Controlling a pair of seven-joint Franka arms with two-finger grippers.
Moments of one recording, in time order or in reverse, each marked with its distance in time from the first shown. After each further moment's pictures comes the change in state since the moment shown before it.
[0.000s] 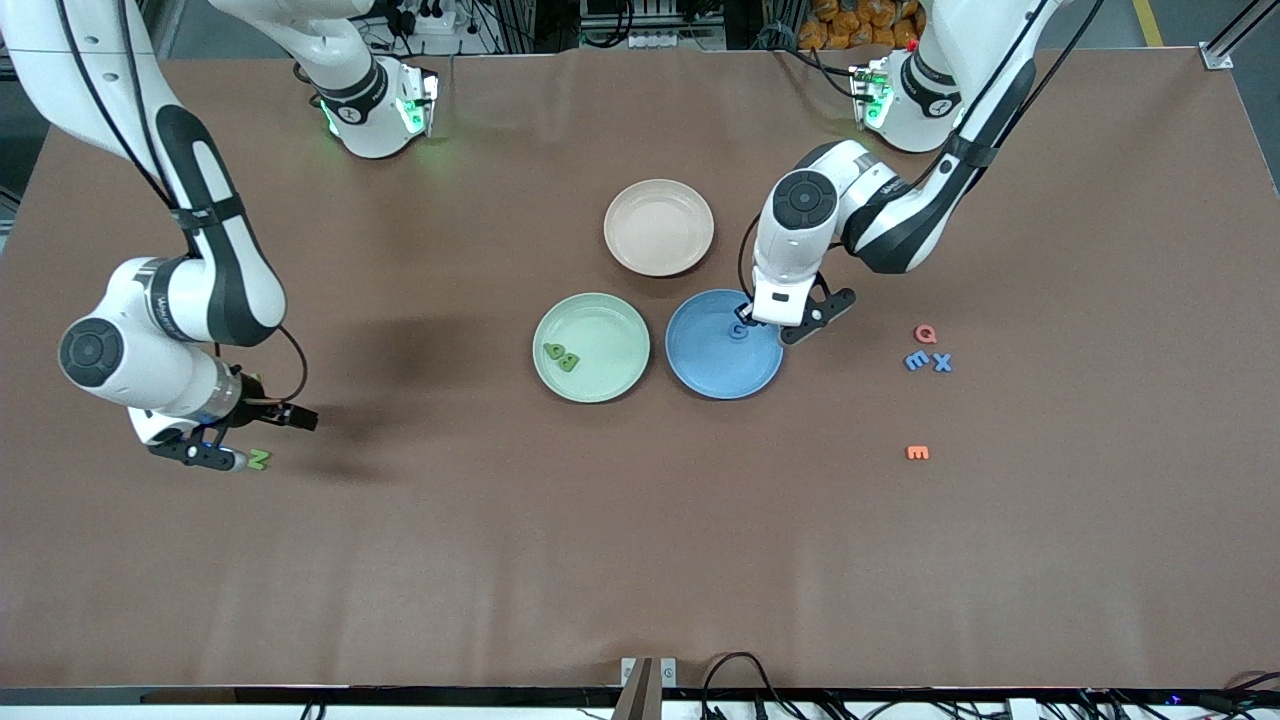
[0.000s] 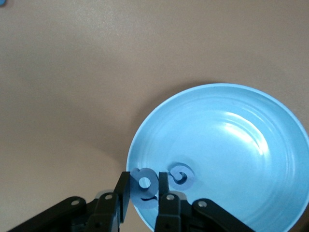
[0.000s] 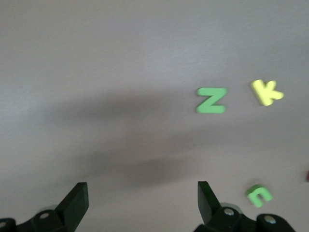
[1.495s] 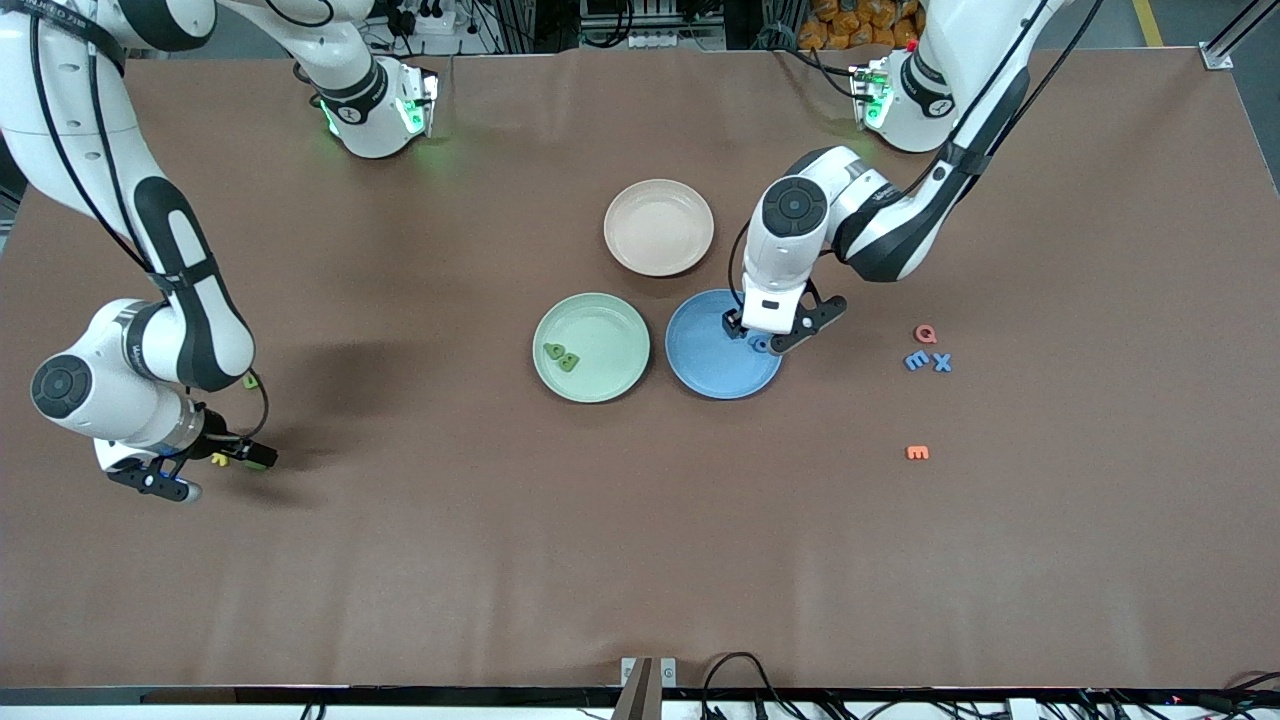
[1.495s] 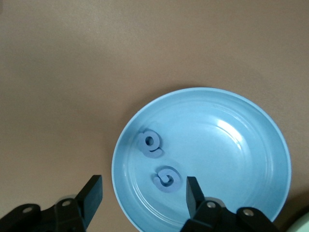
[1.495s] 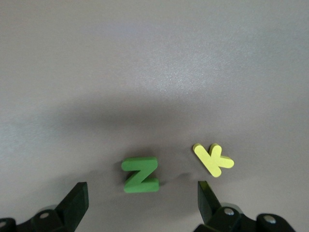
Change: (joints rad) left arm -0.018 0.037 0.005 0.075 0.004 -0.042 0.004; right arm -0.121 0.211 -0.001 0.144 -0.024 0.133 -0.028
